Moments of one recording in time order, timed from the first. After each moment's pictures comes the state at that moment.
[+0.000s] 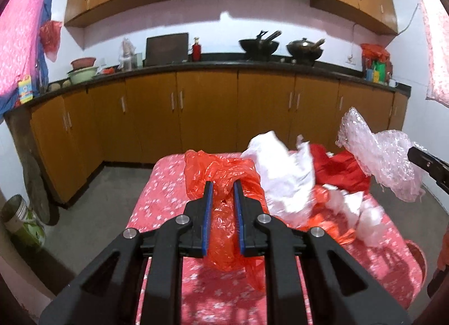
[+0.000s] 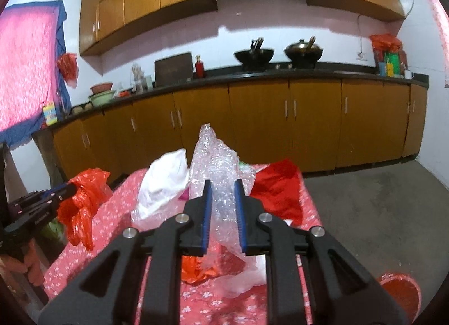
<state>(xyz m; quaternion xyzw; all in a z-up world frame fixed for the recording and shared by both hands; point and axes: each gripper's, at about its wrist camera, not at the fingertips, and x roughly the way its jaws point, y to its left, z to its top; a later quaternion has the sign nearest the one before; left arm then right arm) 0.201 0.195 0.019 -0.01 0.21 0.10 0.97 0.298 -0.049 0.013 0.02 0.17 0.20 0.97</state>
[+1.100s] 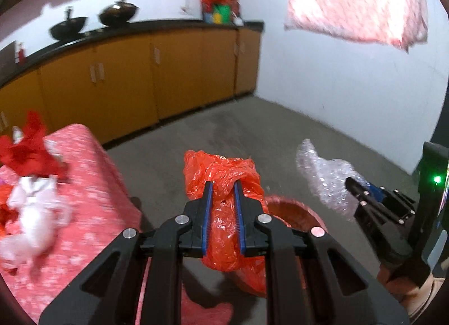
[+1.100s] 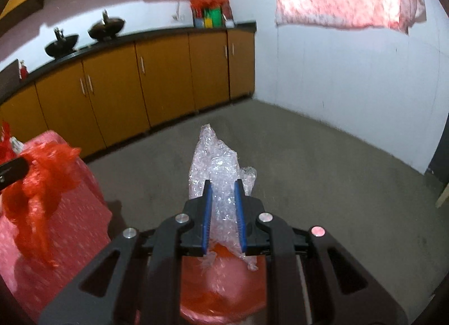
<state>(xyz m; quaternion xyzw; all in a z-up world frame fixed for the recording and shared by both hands) 0.272 -0.205 -0.076 0.07 0.30 -0.26 0.92 0.251 -0.404 -0.154 0.10 0.28 -0.22 0.93</state>
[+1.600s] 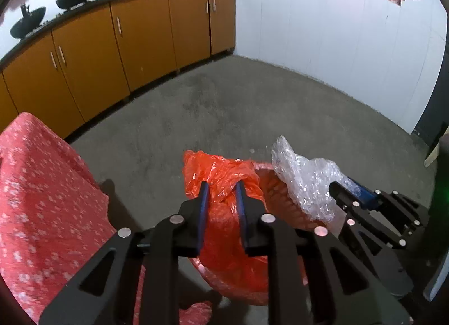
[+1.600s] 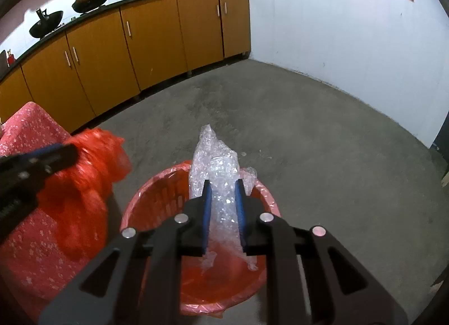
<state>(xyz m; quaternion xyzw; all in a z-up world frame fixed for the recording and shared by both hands) 0.303 -0.284 -0.150 0.13 0.37 -0.28 0.88 0.264 -0.443 -0.232 0.13 0.34 -0.20 0.91</state>
